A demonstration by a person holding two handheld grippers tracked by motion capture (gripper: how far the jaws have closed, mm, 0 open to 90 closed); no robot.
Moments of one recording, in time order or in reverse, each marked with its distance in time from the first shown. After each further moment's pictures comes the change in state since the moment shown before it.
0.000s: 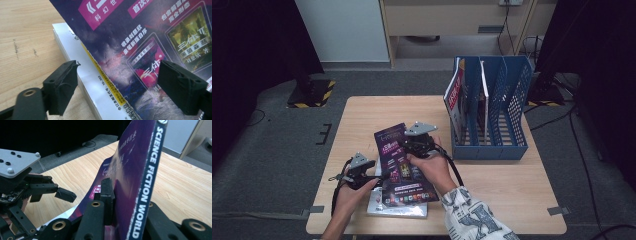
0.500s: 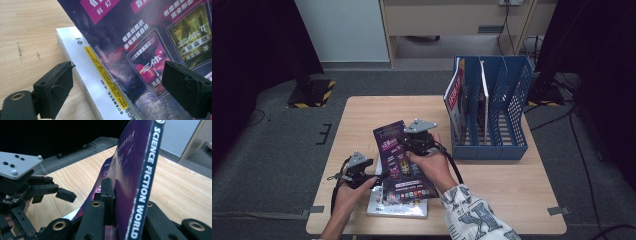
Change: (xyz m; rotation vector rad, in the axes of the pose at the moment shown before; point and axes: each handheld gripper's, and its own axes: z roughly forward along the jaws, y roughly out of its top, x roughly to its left) left arm 0.003 0.002 -0.001 -0.015 -0.005 -0.012; right arm 0.000 0.010 -0.003 -0.019 0.003 -0.013
